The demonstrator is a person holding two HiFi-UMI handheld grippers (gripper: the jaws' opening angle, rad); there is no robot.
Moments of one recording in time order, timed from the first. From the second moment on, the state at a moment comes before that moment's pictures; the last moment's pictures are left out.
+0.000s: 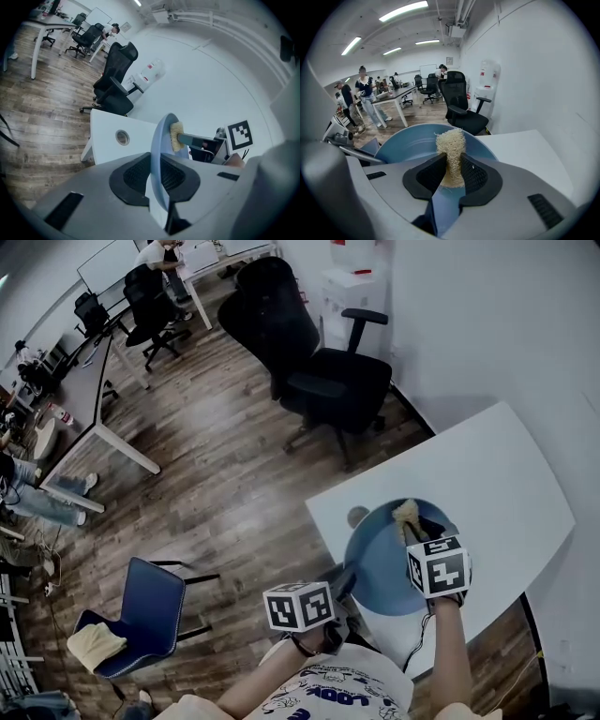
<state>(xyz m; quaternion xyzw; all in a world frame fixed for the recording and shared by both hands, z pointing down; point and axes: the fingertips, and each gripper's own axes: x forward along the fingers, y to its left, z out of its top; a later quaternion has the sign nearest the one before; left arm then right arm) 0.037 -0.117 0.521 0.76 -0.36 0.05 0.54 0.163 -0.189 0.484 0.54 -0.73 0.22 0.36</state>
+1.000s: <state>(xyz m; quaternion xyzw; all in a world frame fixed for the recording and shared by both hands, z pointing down) 0.032 -0.129 0.506 0.74 -0.36 0.00 0.56 0.221 -0.151 0.499 0.57 -0.68 0.25 0.38</state>
